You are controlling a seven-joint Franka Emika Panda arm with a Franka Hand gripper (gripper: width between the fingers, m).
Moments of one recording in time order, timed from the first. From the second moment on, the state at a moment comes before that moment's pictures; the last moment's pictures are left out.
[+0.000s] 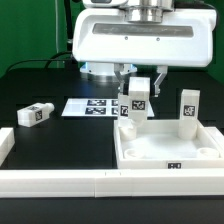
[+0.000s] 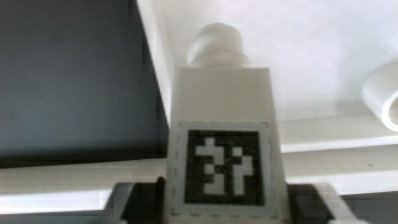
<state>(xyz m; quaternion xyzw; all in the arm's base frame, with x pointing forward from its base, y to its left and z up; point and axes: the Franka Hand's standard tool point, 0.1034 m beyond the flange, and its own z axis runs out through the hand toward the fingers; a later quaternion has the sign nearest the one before) 0.582 0.005 0.111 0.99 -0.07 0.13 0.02</state>
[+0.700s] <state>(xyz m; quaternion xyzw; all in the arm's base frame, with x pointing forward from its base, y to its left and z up) 0.595 0.053 0.116 0.97 -0.07 0.23 0.00</state>
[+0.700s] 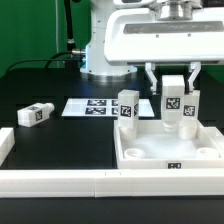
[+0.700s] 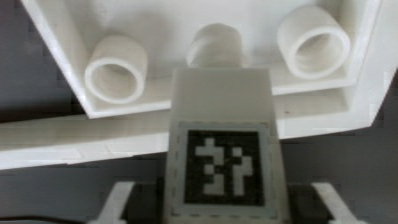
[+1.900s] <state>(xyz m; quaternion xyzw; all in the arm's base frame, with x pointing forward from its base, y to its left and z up) 0.607 0.110 0.101 0.95 0.01 0.31 0.02</state>
